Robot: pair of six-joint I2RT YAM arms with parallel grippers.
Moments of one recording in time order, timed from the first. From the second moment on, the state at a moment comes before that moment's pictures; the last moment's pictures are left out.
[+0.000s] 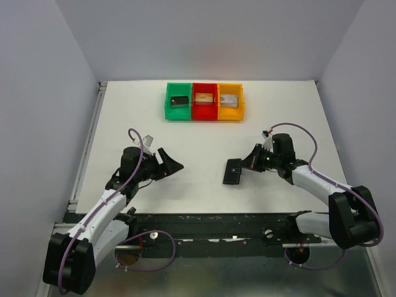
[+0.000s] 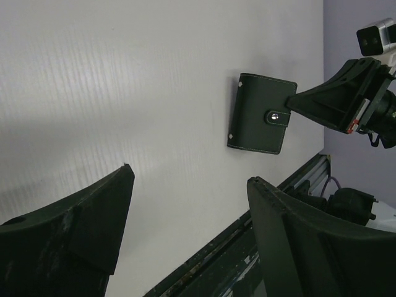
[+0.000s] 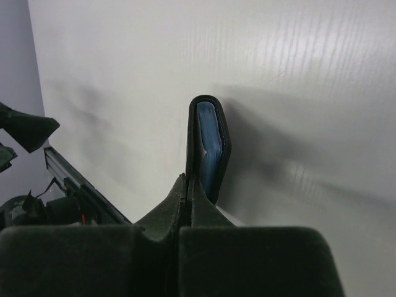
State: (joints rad) left arm -0.26 0.87 0.36 0.00 0.49 -0.77; right arm 0.26 1.27 0.52 0.03 -0.51 0.63
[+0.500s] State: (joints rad) left arm -0.43 0.91 0.28 0.11 0.47 -0.85; right arm 0.40 1.24 0.43 0.12 -0.55 0.72
